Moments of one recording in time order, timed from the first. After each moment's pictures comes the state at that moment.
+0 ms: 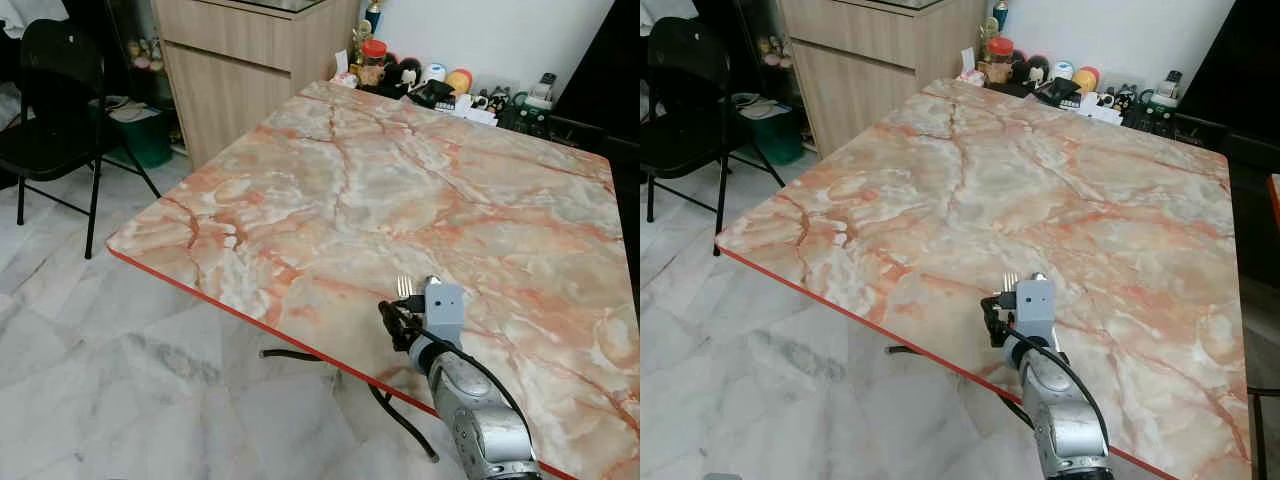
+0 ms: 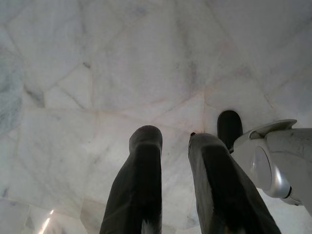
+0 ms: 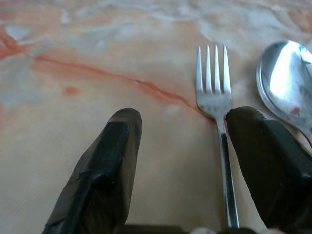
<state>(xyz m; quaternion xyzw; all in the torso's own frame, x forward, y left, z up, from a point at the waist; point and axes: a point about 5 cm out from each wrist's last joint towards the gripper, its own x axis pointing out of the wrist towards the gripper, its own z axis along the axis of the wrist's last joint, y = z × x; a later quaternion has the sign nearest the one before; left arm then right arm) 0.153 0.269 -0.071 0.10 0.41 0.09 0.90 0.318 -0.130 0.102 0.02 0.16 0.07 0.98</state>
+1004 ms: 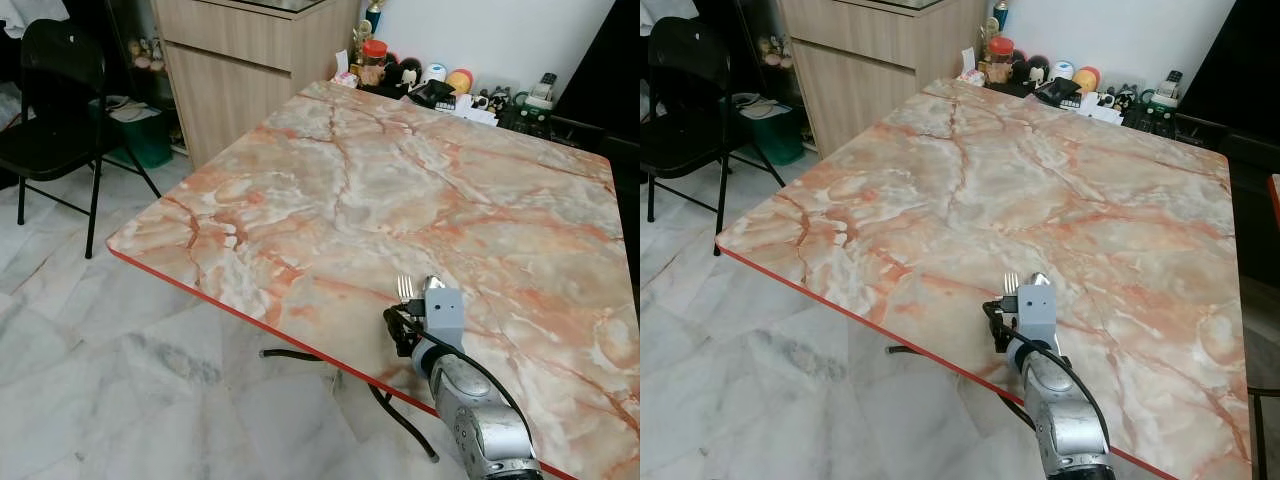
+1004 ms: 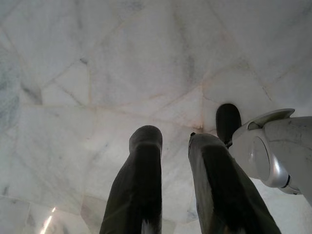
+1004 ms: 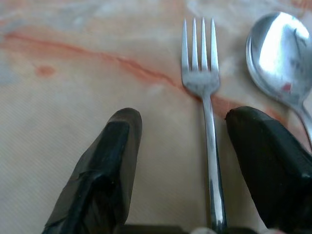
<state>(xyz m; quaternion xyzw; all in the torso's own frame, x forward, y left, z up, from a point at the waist) 0.148 0.266 -0.074 0.11 0.42 0.08 0.90 0.318 -0.135 0.092 0.00 0.18 0.06 0.98</state>
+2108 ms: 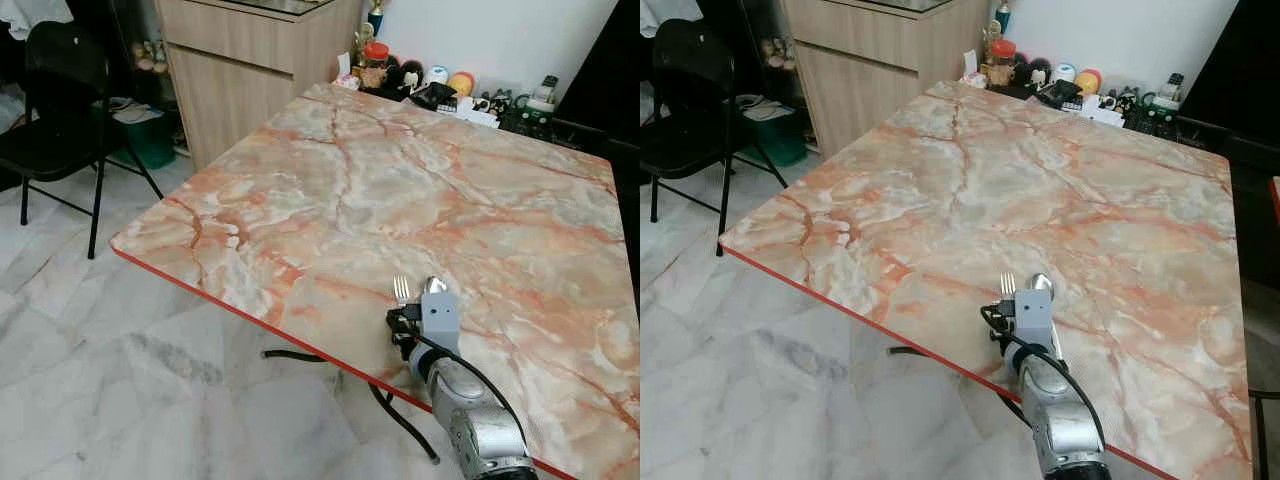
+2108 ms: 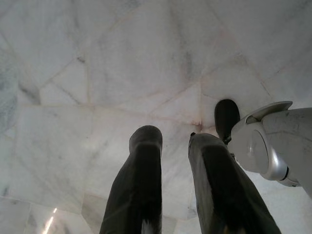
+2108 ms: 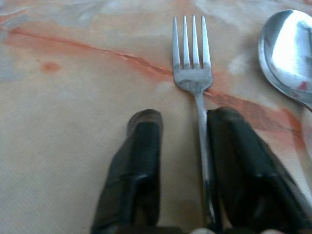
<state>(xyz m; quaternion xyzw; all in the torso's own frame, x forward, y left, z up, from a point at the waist) 0.145 0.265 -0.076 0.11 0.42 0.07 0.90 0.321 -0.131 0.086 0.00 0.18 0.06 0.98</state>
